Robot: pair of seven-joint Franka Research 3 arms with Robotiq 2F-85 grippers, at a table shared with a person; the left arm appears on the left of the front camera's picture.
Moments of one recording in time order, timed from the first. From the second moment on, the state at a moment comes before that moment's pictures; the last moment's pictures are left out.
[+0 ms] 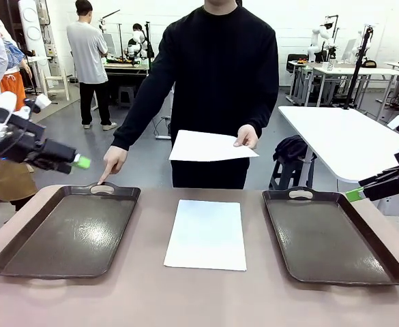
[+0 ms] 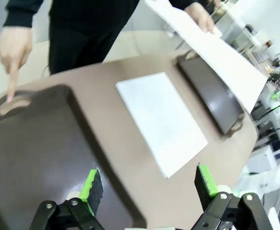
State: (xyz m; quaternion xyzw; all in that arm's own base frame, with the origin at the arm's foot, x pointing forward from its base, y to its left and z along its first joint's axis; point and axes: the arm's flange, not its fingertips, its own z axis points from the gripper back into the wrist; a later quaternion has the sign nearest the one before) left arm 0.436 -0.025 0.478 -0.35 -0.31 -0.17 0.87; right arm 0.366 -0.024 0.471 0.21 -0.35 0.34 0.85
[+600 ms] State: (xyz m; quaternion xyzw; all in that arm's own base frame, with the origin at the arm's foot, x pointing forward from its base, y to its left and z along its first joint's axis) left arm 0.579 -0.088 0.443 -0.53 -0.22 -0.11 0.81; right arm 0.366 -0.024 0.472 0.21 -0.35 0.34 0.85
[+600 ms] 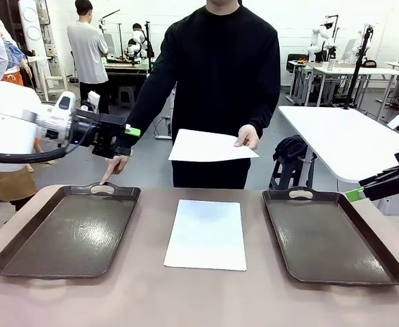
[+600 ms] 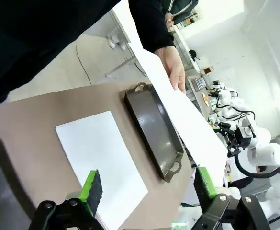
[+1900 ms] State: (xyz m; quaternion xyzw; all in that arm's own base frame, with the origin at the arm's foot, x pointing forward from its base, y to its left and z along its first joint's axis) left arm 0.638 -0.196 0.415 -0.62 0.00 -0.09 0.78; right arm 0.366 -0.024 0.471 0.21 -0.35 0.34 0.85
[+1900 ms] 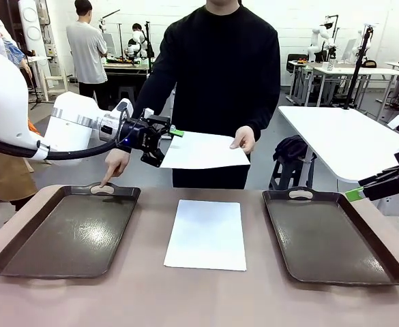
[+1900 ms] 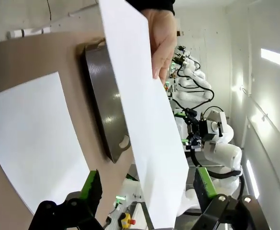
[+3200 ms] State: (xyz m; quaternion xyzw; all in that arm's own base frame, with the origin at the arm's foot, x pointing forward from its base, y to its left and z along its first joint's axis) left arm 0.640 -0.203 0.395 -0.67 0.03 -0.04 0.74; right arm 0.366 -0.024 0.471 0.21 -0.35 0.34 0.85
